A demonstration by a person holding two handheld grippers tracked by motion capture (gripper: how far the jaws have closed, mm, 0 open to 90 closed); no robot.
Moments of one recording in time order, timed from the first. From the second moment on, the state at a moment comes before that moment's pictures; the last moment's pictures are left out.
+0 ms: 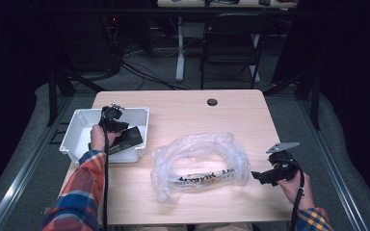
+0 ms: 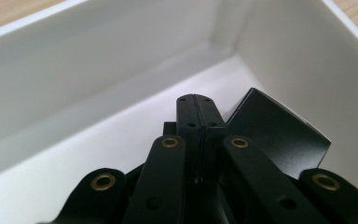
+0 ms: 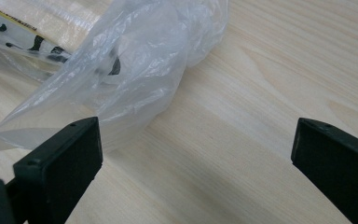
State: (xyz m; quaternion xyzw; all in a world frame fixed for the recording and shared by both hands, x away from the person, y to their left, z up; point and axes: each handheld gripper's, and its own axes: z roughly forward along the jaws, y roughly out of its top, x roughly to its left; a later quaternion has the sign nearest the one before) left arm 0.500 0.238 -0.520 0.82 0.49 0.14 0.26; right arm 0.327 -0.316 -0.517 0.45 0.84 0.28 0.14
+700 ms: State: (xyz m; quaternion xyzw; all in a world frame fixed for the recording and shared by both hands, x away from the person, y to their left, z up) left arm 0.488 0.226 -0.523 0.84 0.47 0.12 0.25; right arm 0.326 -0.315 -0.516 0.45 0.84 0.27 0.14
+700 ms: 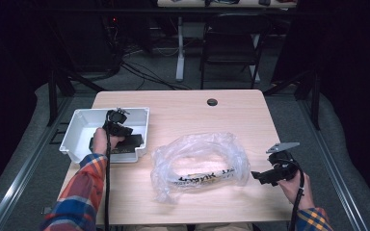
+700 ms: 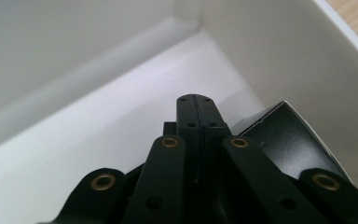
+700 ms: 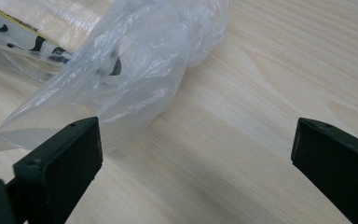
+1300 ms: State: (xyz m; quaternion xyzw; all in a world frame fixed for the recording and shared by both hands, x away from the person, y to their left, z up) left arm 0.478 0.235 -0.507 0.83 0.46 0.13 0.28; right arm 0.326 -0.316 -0.515 0.45 0.84 0.28 0.15
